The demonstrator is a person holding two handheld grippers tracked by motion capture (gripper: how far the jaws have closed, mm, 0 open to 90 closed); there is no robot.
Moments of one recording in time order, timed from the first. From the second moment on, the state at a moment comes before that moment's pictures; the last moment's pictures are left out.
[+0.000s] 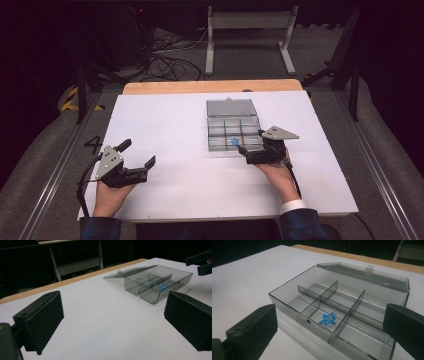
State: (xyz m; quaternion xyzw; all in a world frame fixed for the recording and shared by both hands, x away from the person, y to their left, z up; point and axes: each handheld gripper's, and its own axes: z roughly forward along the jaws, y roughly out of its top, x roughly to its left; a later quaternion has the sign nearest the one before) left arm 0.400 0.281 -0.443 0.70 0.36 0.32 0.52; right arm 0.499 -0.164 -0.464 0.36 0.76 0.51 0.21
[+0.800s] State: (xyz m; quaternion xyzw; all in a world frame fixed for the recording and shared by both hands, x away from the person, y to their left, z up) left arm 0.400 0.281 -0.444 0.70 0.36 0.32 0.52; right arm 0.489 -0.188 -0.458 0.36 0.73 0.53 0.22
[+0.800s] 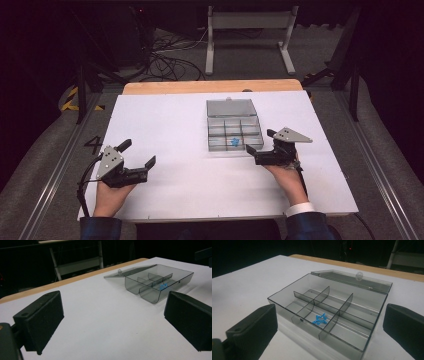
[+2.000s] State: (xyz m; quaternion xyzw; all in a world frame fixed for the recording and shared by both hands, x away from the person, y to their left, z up) left arm 0.399 0.282 -0.443 0.70 0.36 0.33 0.52; right arm 0.473 -0.228 -0.447 0.37 0.71 0.56 0.22
